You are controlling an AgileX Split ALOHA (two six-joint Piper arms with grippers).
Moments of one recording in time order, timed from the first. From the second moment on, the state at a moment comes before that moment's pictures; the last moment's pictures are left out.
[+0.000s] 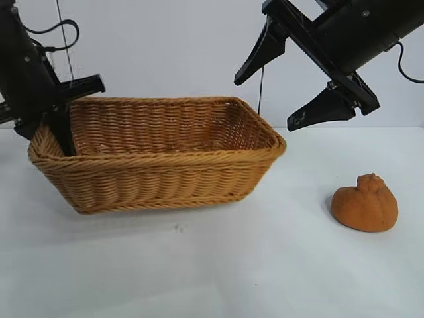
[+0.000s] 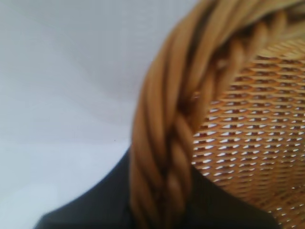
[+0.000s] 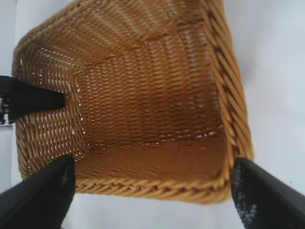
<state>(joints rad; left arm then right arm) -0.21 2.10 -1.56 -0.31 1.06 -0.19 0.27 1.68 -1.14 0.84 0.73 -0.30</state>
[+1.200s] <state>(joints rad) -0.20 2.10 -1.67 -0.29 1.16 -0.11 0.27 1.68 -1.14 0.84 0.73 -0.30</state>
